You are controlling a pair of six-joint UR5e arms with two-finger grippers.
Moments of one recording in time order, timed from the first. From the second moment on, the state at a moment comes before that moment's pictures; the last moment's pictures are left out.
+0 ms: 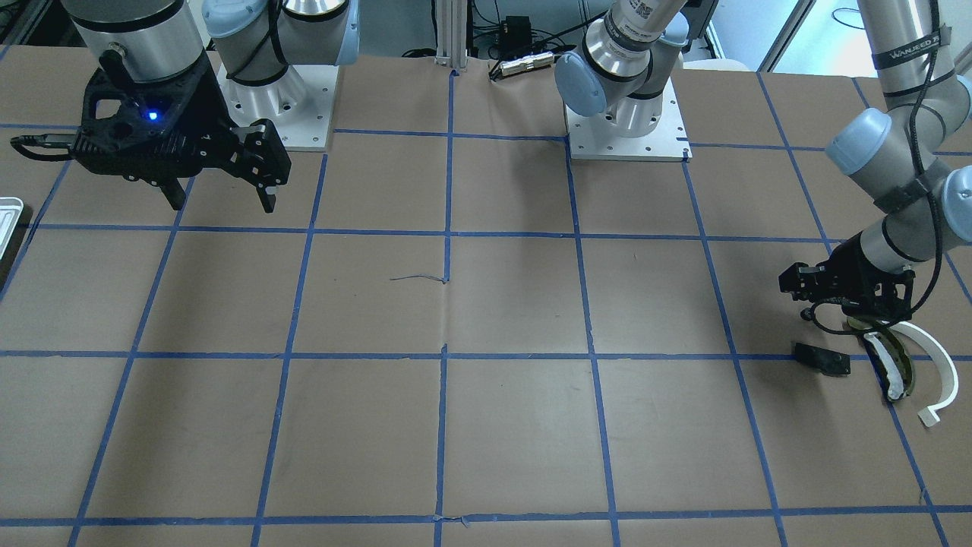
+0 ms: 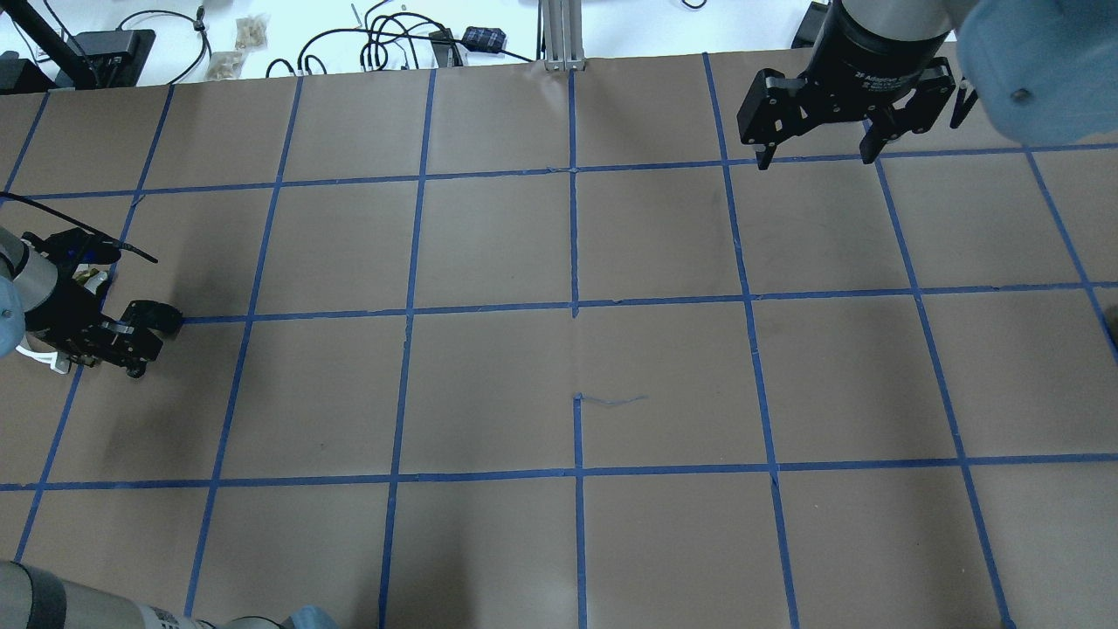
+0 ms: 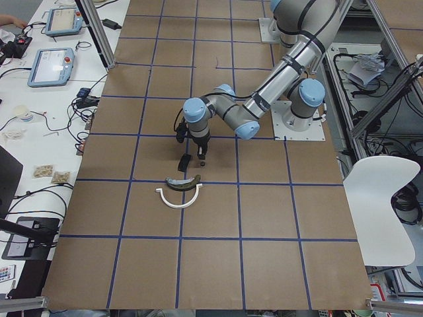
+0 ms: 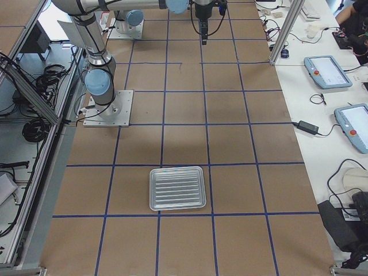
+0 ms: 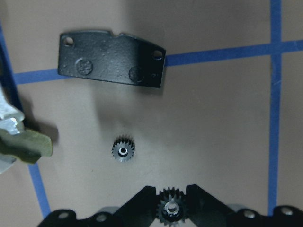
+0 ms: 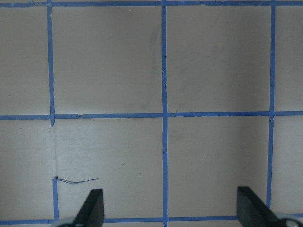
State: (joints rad) left arm -0.90 -1.88 -1.94 -1.01 1.60 0.78; right arm 1.61 -1.54 1.52 -1.63 -1.59 0.04
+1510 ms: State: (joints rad) left arm -0.99 -1.86 -1.86 -1.02 1.59 0.69; right arm 1.61 -1.54 1.52 -1.63 -1.59 0.04
